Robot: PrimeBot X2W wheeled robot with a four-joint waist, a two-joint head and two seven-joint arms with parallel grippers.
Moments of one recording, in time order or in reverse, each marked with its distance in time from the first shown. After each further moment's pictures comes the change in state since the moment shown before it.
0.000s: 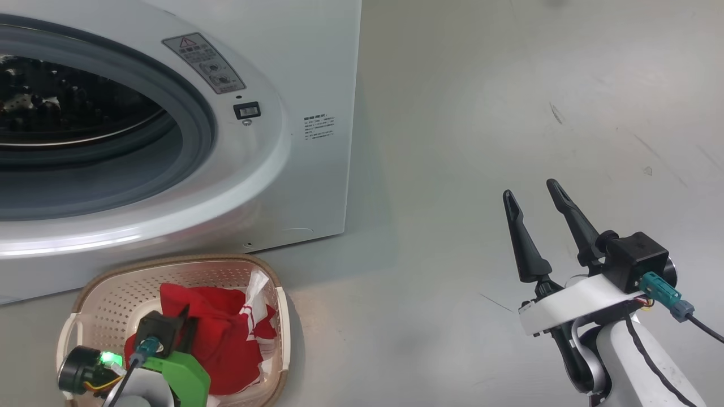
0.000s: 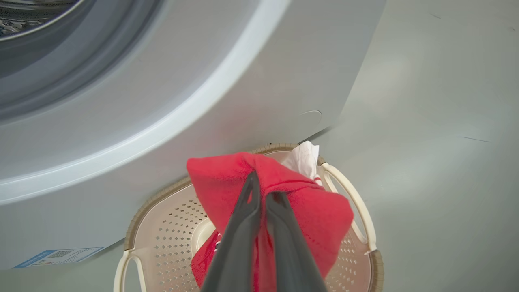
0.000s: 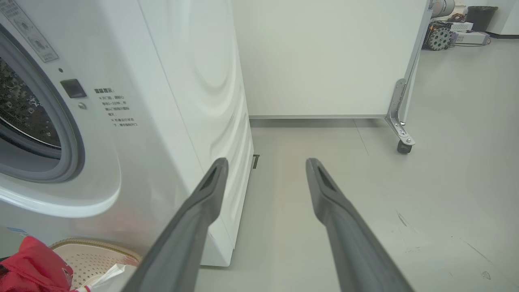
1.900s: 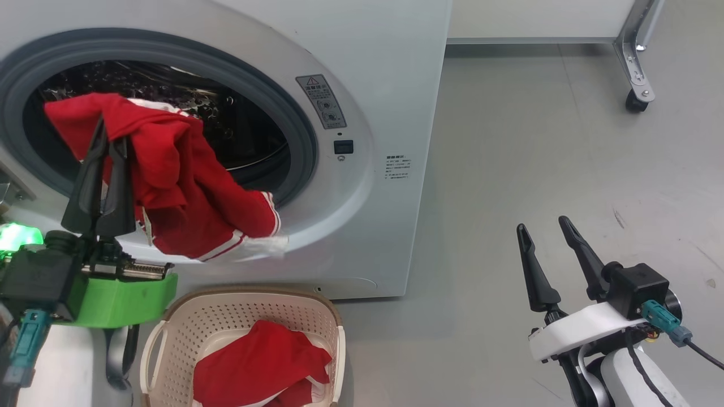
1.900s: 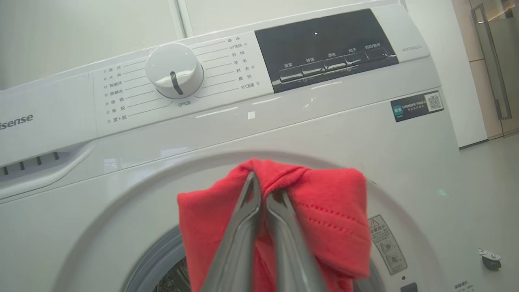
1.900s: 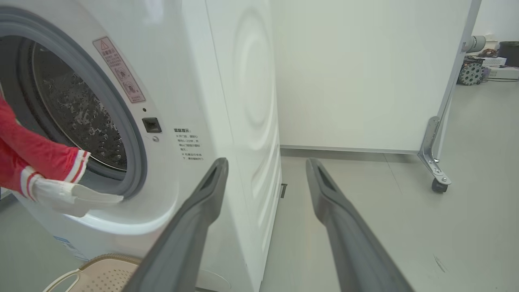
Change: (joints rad) left arm -0.045 -0.021 0.155 -0.747 -0.025 0.057 -0.113; right arm 0.069 0.002 -0.026 0.081 0.009 0.000 -0.043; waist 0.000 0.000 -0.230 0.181
